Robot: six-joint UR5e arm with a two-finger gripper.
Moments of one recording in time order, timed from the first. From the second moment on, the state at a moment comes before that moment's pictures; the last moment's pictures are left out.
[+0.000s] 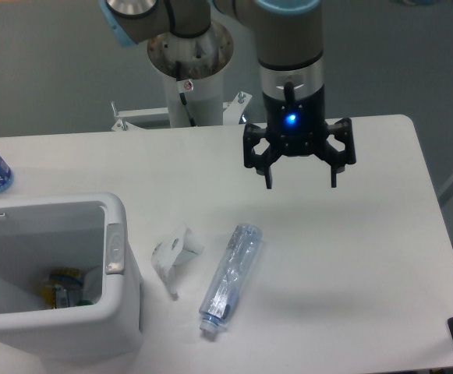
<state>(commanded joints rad) 2.52 -1.73 -1.44 -1.16 1.56 0.65</state>
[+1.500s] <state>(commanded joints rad) 2.28 -1.81 -1.84 -0.97 1.52 0.69</state>
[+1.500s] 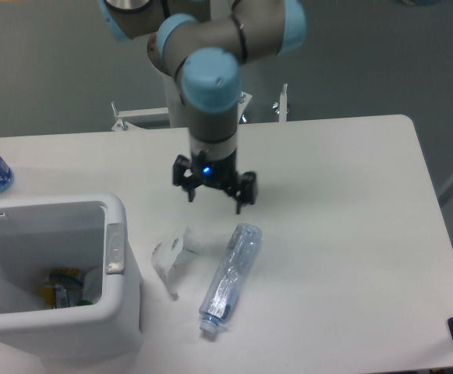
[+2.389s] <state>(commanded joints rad) 2.24 -1.89 -1.84 -0.91 1.53 0.68</state>
